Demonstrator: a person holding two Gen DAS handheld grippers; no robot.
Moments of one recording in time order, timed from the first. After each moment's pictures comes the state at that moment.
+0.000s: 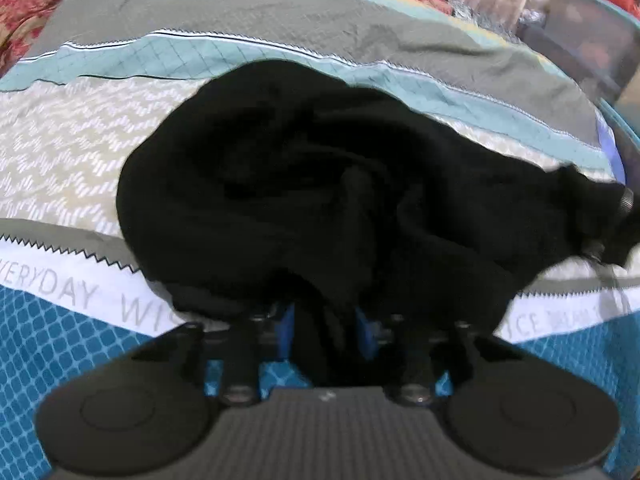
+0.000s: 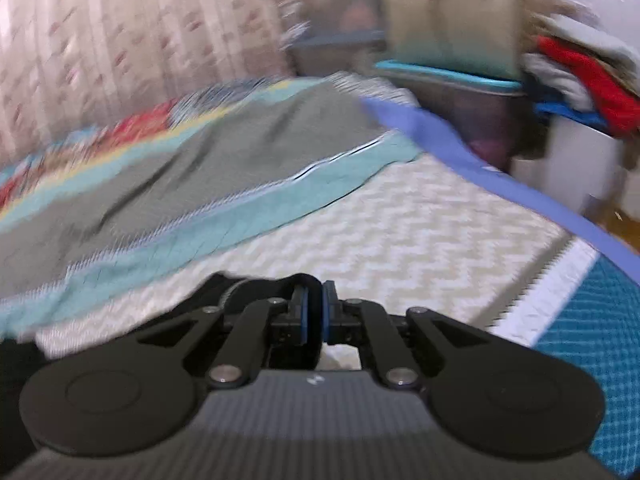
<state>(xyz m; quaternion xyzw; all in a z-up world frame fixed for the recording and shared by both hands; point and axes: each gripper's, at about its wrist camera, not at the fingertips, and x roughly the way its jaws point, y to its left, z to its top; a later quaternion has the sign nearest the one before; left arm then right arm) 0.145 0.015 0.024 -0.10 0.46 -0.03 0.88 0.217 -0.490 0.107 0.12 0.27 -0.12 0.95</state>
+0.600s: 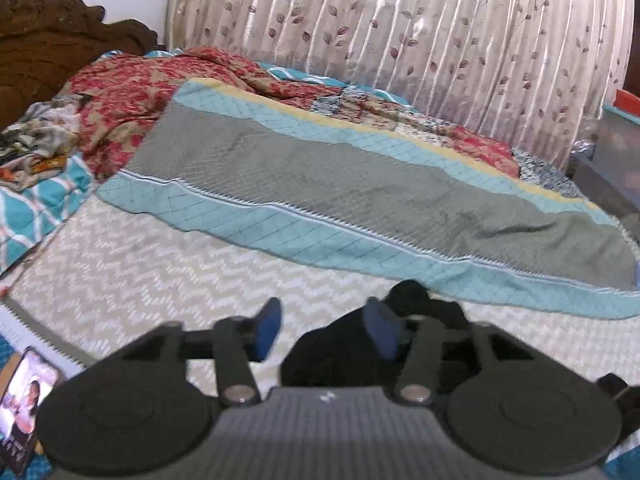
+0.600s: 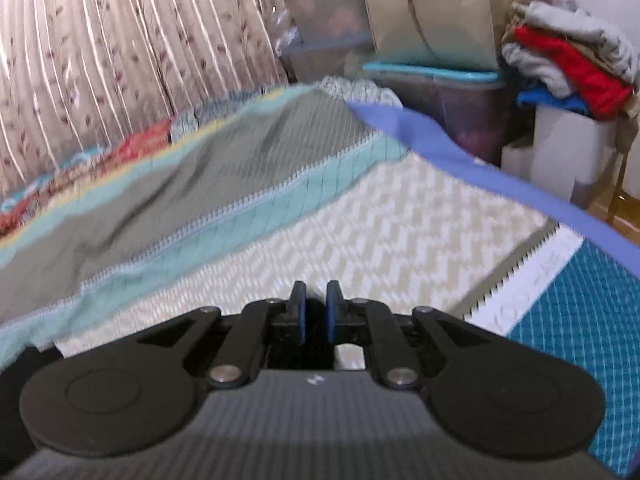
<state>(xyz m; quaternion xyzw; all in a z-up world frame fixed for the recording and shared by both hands) 0.149 0.114 0.145 -0.10 0.30 0.09 0.94 0.195 -0.499 0.099 0.14 0.28 -0.10 0.94</state>
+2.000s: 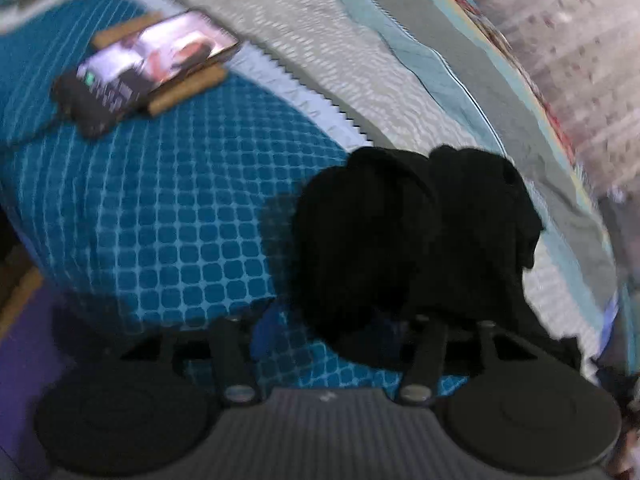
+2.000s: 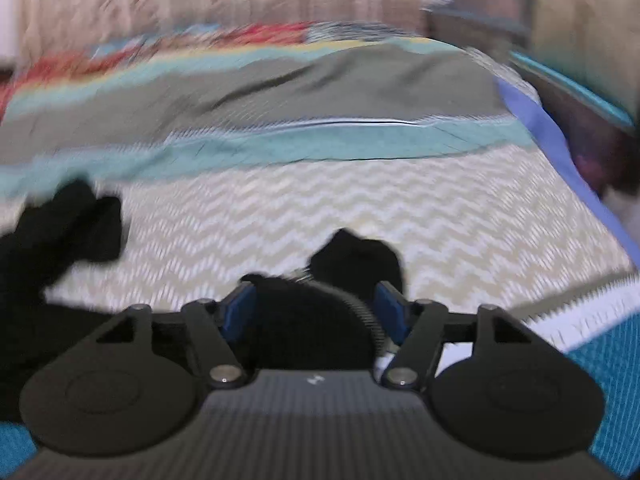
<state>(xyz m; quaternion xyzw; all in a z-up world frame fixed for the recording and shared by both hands) -0.062 0.228 0.011 -0.39 0.43 0.10 0.81 0.209 -0.405 0.054 -0.04 0.35 0.07 0.93</state>
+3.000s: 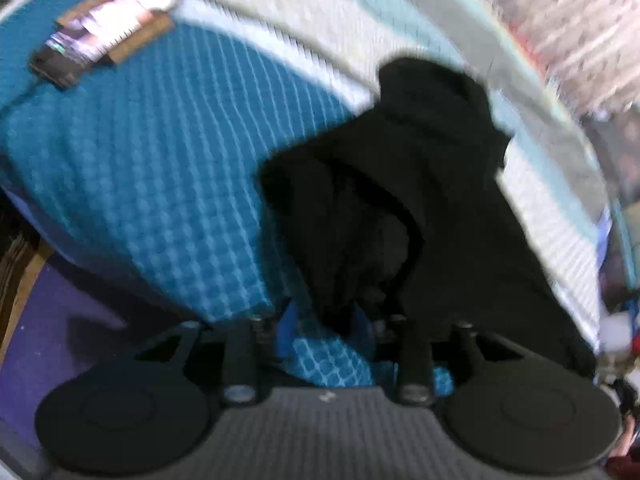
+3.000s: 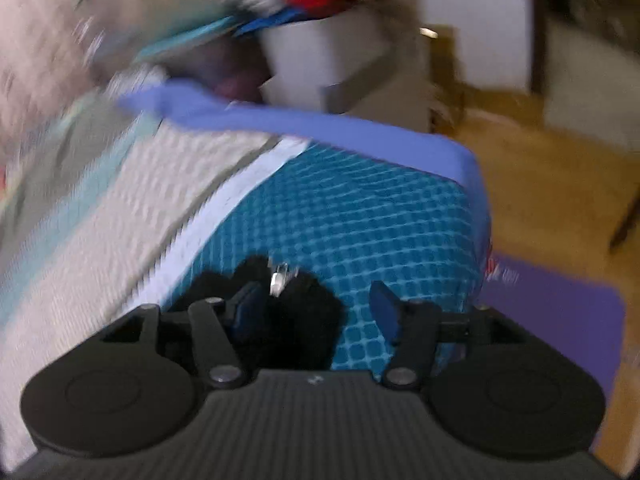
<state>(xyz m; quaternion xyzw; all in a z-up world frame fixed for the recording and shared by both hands) -0.099 0.168 0.047 -0.33 0.48 0.05 0.81 0.089 -0.680 0.040 0.27 0.31 -0.30 0.86</state>
